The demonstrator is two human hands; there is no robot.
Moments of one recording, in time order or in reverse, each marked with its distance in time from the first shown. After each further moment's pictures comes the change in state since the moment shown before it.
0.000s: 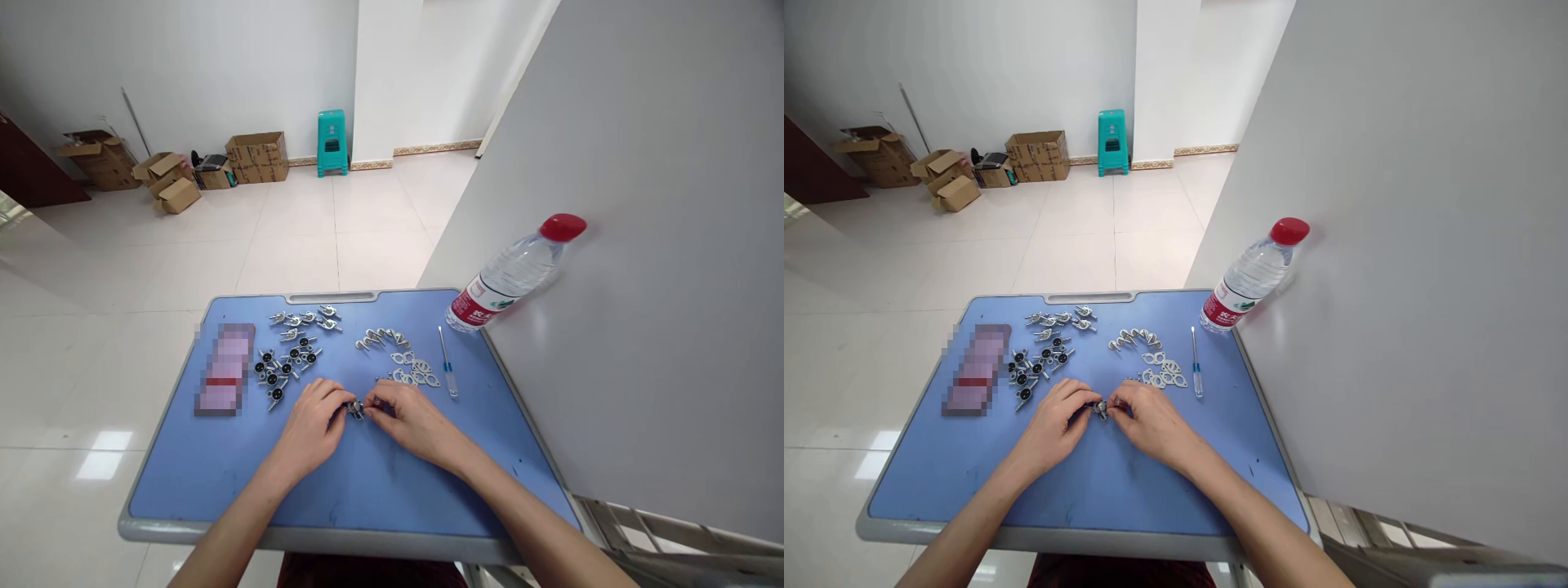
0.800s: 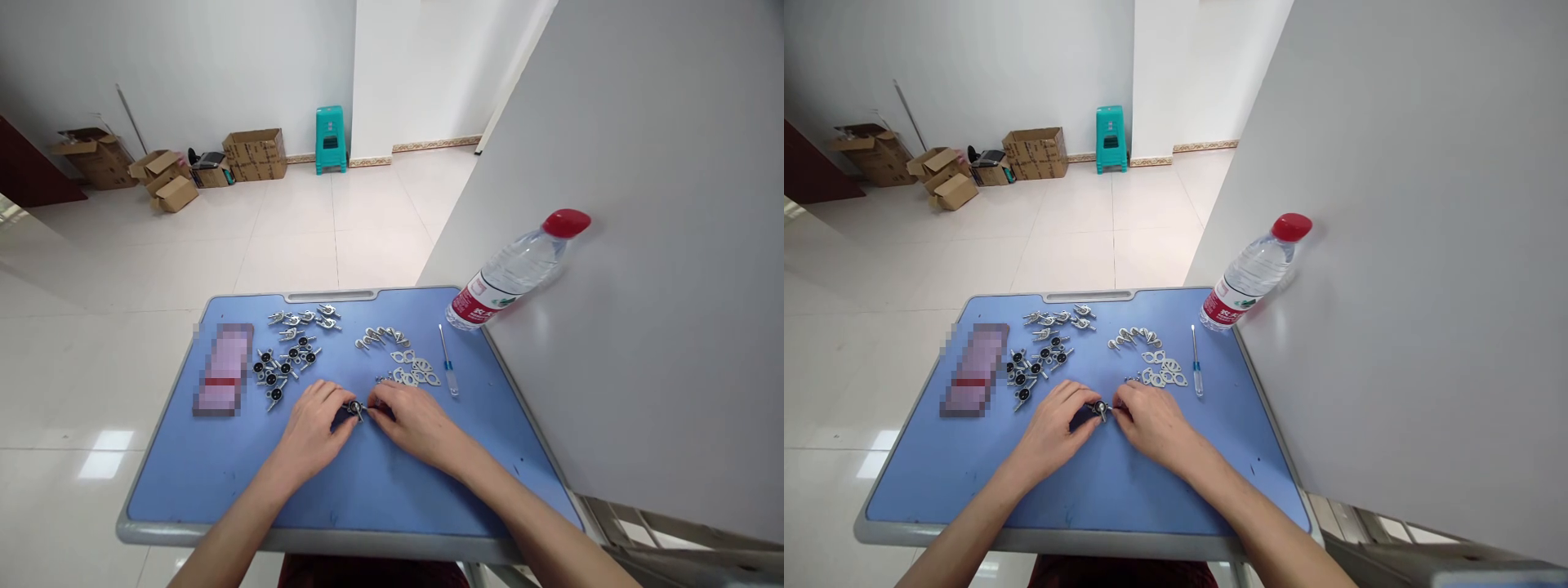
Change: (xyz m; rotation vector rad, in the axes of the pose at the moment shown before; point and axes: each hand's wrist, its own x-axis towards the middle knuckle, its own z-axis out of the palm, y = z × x) left_hand 0.000 0.005 0.001 0.080 -0.014 -0.033; right_hand -0.001 0.005 0.004 -0.251 -0.047 0.051
